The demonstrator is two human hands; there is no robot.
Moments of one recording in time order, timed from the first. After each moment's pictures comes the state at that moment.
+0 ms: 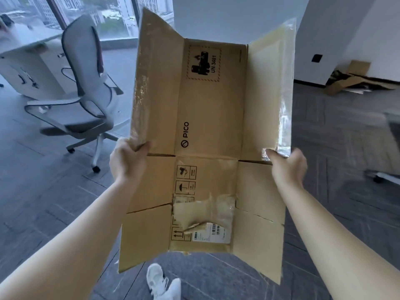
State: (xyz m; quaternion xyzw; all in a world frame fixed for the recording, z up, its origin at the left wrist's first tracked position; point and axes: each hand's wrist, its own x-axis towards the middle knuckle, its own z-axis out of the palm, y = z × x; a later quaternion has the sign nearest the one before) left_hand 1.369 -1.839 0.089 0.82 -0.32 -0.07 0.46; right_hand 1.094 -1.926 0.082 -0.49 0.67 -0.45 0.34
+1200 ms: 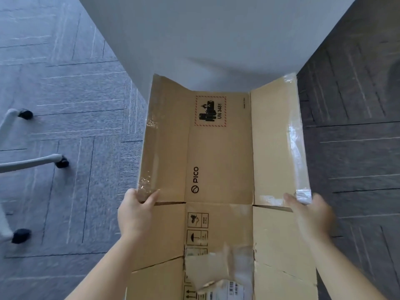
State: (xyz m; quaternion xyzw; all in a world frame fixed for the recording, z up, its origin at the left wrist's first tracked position) left_hand 1.594 -2.182 -0.348 0.83 -0.41 -0.33 0.18; right_hand 1.292 -2.134 -0.338 -0.25 0.88 -0.25 0.31
